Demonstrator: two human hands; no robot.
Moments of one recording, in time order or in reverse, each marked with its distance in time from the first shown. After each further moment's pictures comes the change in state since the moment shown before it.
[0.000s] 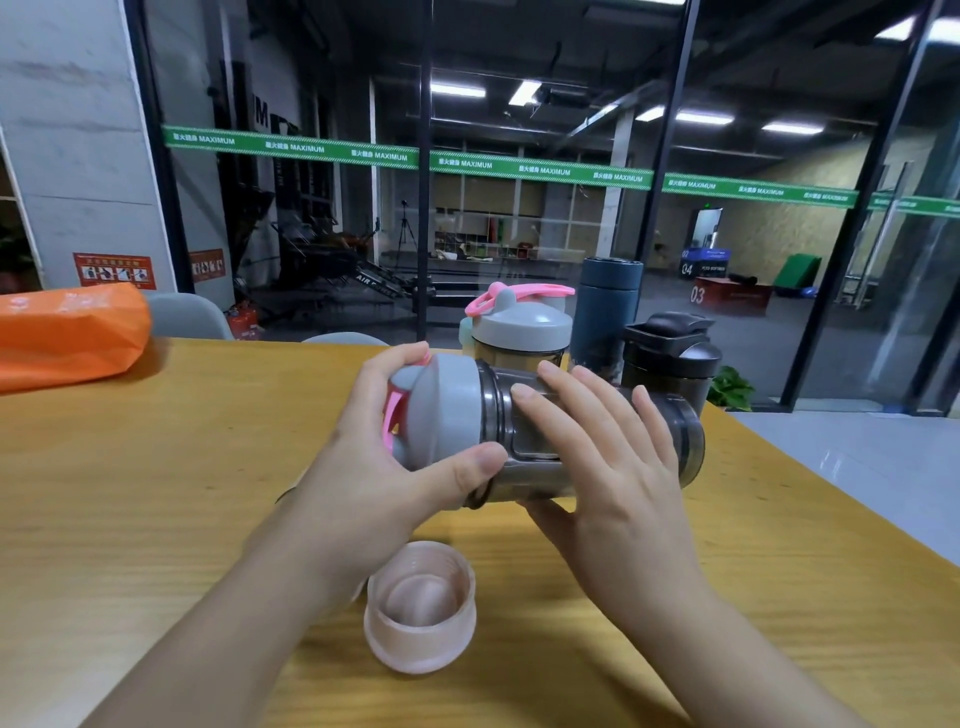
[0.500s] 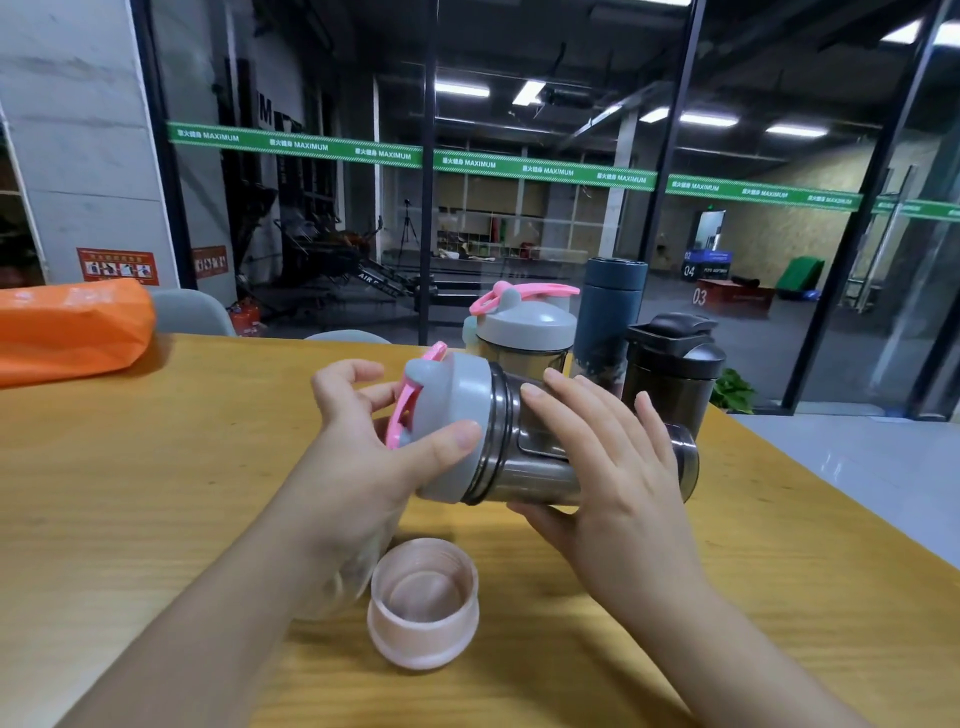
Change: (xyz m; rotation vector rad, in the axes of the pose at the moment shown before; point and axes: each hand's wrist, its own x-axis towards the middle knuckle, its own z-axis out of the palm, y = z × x) left_hand 0.006 -0.001 0.000 -0.256 0.077 -0.093; right_hand -0.002 0.003 0.004 0.044 -0.007 0.029
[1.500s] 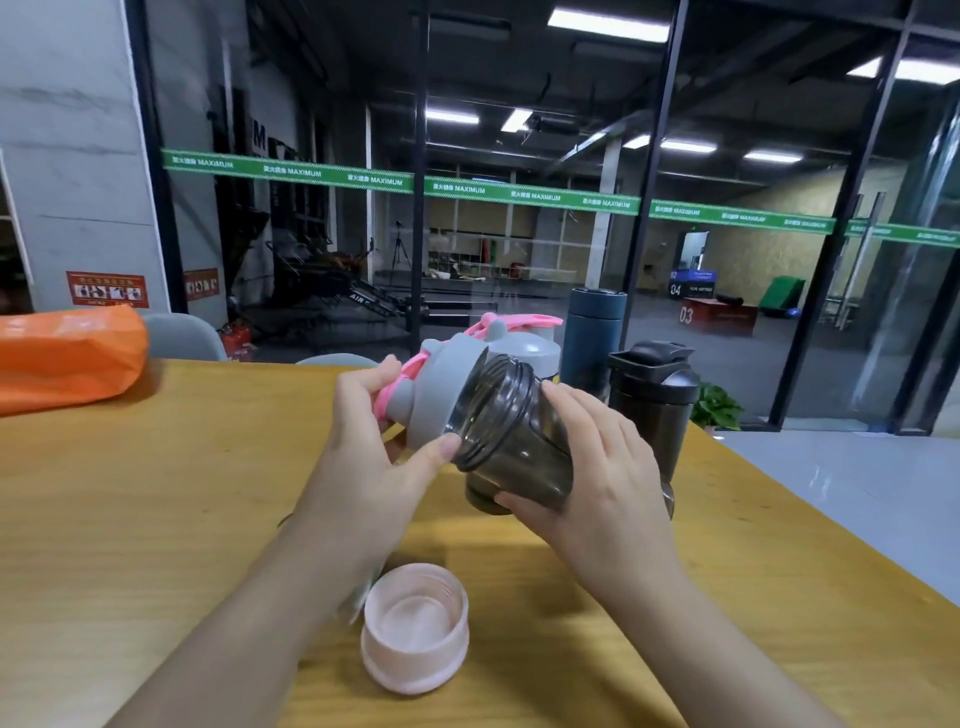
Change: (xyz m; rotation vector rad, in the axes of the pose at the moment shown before) left_hand 0.014 -0.015 -0.001 0.345 0.062 0.200; right_hand 0.014 0.011 0.005 0.052 0.034 0.108
